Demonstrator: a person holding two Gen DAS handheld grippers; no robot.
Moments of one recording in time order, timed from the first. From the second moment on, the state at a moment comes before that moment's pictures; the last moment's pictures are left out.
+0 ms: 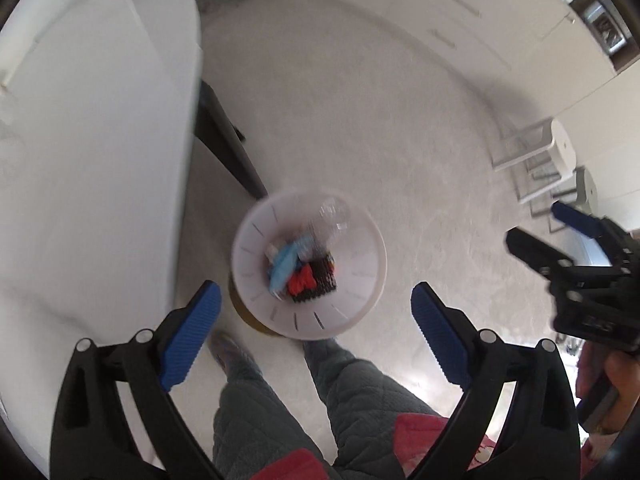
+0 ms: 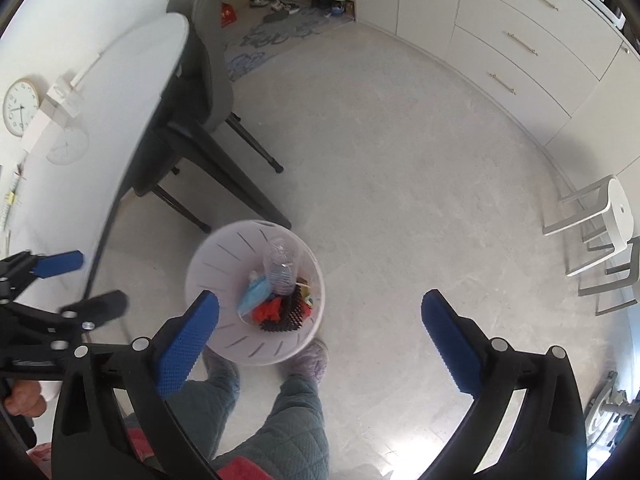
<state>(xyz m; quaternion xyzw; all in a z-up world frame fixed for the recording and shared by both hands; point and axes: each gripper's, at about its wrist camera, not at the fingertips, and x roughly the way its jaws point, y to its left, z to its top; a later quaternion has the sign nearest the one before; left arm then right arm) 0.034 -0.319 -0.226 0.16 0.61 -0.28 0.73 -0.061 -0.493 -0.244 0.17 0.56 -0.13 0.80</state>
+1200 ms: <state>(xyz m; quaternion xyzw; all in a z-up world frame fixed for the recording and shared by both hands) 0.086 0.018 0.052 -0.01 0.34 0.02 0.94 0.086 -0.197 0.040 0.01 0.29 0.05 0.95</state>
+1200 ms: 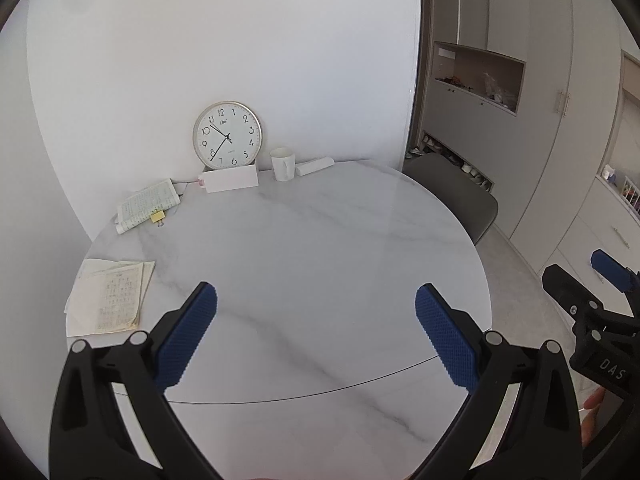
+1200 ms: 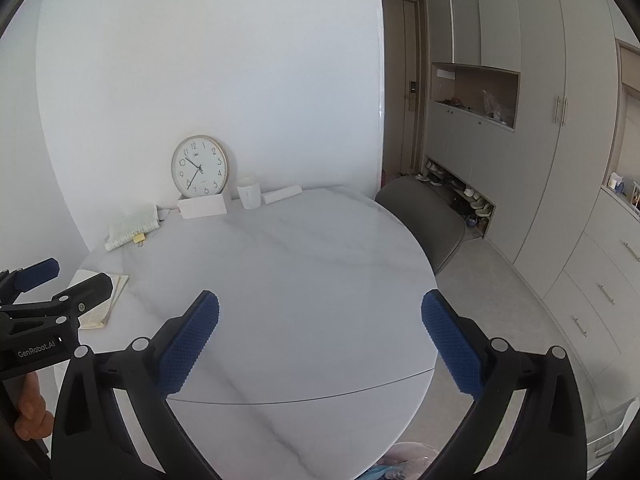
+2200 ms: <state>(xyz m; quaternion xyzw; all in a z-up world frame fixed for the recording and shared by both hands) 0.106 0.020 0.037 -0.01 0.36 0.02 0.93 0.099 -0.190 0.032 0.01 0.31 0.04 0.95</state>
